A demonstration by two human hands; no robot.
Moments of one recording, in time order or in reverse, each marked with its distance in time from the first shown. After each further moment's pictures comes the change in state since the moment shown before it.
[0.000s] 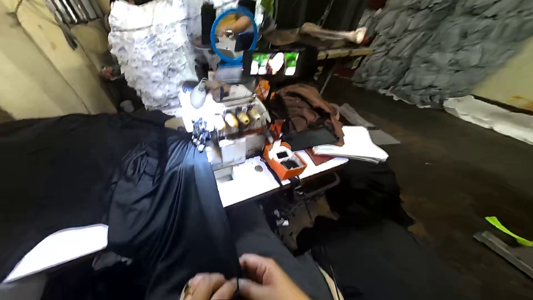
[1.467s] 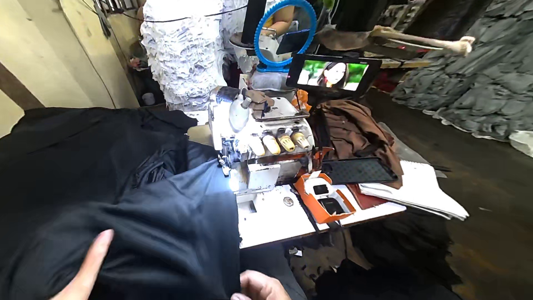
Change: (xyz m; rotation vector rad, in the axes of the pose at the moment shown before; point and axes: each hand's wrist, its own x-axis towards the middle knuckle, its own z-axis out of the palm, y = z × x) left_hand 0.076 -0.080 -0.131 0.141 0.558 -0.718; right_hand 0.076 -0.005 -0.006 0.029 -0.009 -0.012
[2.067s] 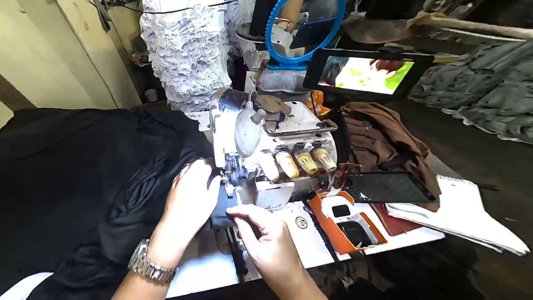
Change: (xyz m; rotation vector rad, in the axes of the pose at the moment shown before) left_hand 0.088 0.055 0.178 0.344 -0.326 0.590; right_hand 0.124 -0.034 -0.028 -0.524 0.366 -0.498
